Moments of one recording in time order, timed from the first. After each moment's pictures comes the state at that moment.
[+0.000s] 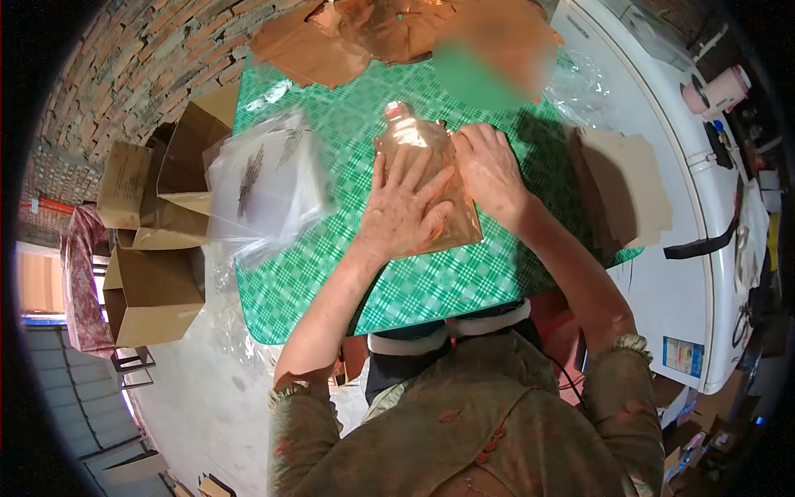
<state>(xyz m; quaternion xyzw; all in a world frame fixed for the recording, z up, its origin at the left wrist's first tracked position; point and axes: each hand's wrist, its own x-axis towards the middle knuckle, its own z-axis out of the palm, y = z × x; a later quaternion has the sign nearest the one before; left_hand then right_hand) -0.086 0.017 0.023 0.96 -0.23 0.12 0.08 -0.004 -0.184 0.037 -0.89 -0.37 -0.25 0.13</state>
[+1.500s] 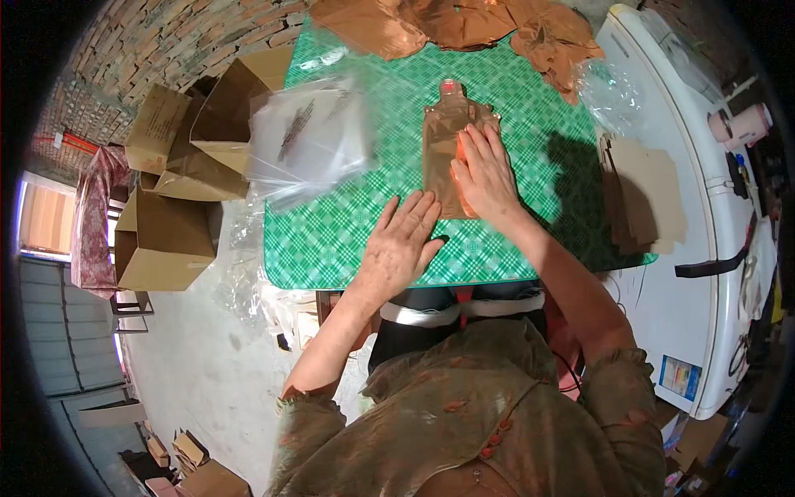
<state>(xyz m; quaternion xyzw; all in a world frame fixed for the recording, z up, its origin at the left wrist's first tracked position) -0.217 0.037 0.033 0.96 -0.17 0.17 0.17 -0.056 -0.136 0.005 -0.91 -0.30 -0.11 0.28</state>
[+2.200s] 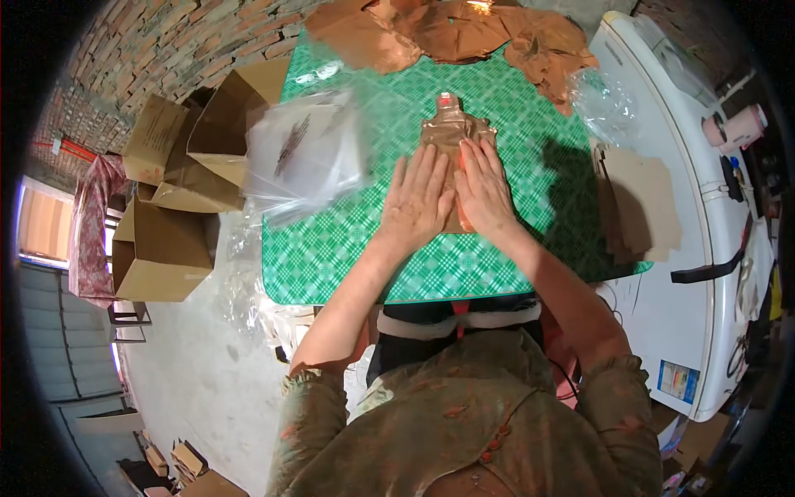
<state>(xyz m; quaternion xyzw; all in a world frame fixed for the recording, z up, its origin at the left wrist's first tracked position) -0.119 0.030 0.007 0.97 -0.13 0.17 0.10 -0.056 -0.140 0.006 -0.90 -0.29 -0.10 0.31</state>
